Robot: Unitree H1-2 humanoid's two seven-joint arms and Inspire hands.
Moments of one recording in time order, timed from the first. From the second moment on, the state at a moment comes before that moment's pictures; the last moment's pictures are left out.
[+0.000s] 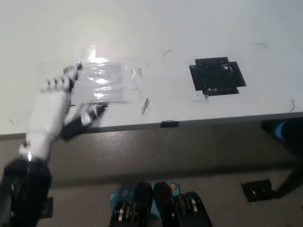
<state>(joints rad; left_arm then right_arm) -0.26 0.37 -0.21 -0.16 0.73 0.12 0.05 0.07 -0.04 -0.35 -0.17 -0.02 0.35 -0.26</state>
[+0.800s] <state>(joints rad) 0.08 0.09 -0.14 0.07 0.49 0.05 0.04 0.07 -0.04 -0.36 -0.17 0.02 0.35 -0.23</state>
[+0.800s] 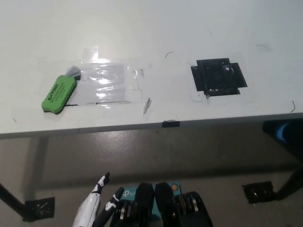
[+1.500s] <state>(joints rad) 0.01 -0.04 0.07 0.13 0.19 0.20 -0.01 0.08 -0.05 -0.37 -0.17 0.05 0.36 -0.22</state>
